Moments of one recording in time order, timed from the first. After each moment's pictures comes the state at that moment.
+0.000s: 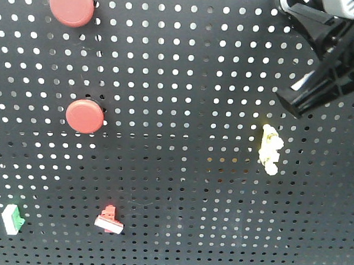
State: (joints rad) left arm -0.03 -0.02 0.04 -0.11 0.37 0.03; right arm 0.74 1.12 -1.38 -1.15 0.44 0.33
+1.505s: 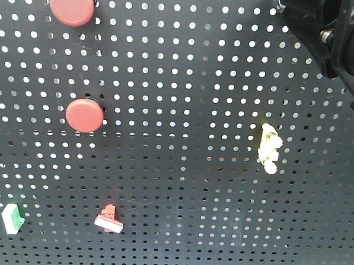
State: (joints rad) left arm -0.03 -0.02 0.04 -0.11 0.37 0.03; right arm 0.75 1.12 -1.38 -1.22 0.40 2.07
